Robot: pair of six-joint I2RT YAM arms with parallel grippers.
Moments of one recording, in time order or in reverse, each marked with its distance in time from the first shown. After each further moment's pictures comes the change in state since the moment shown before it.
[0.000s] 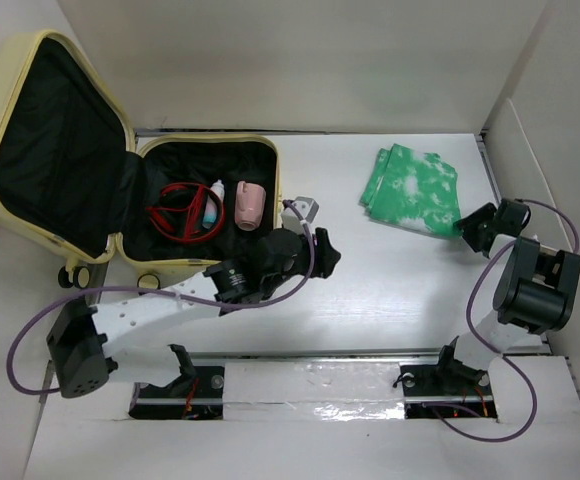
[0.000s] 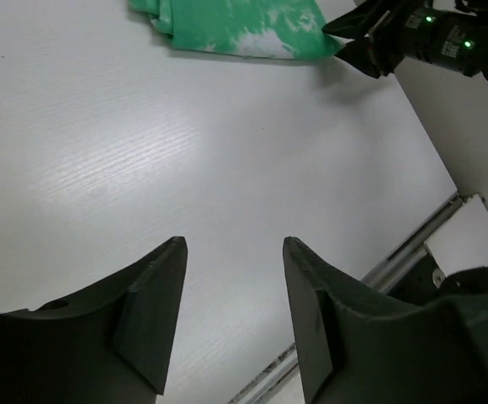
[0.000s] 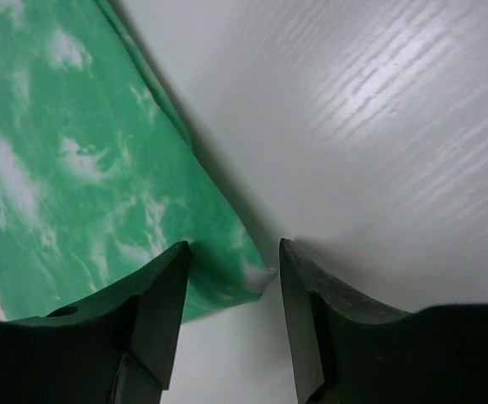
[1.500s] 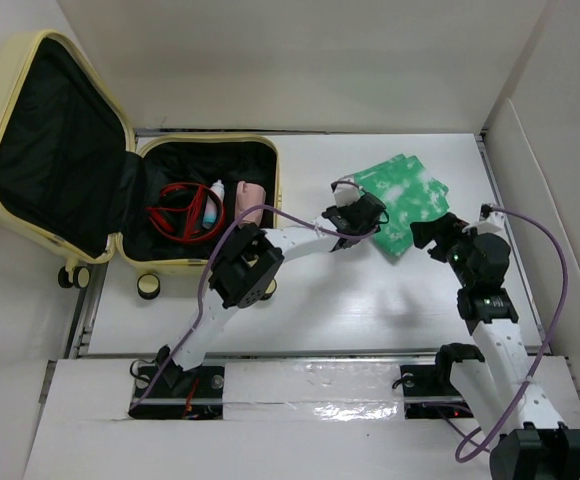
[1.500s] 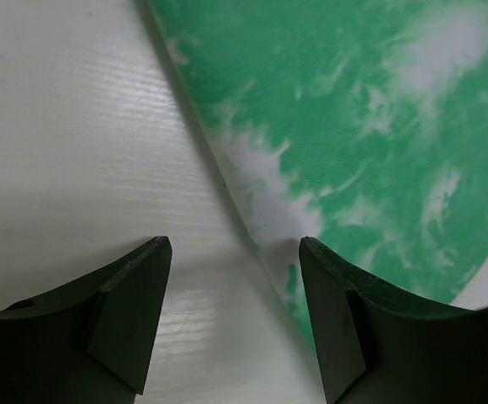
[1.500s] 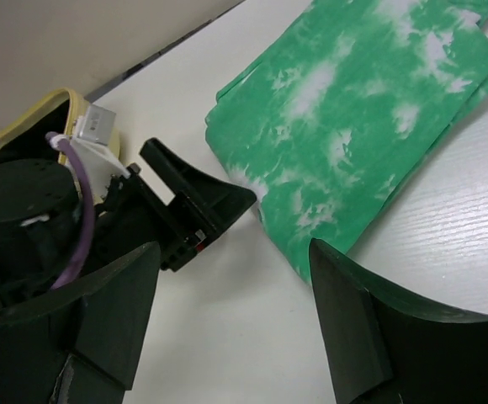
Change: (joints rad) left arm 0.135 1.117 0.900 -0.202 -0.207 -0.416; right arm 0.412 -0.984 -0.332 -0.145 0.014 -0.060
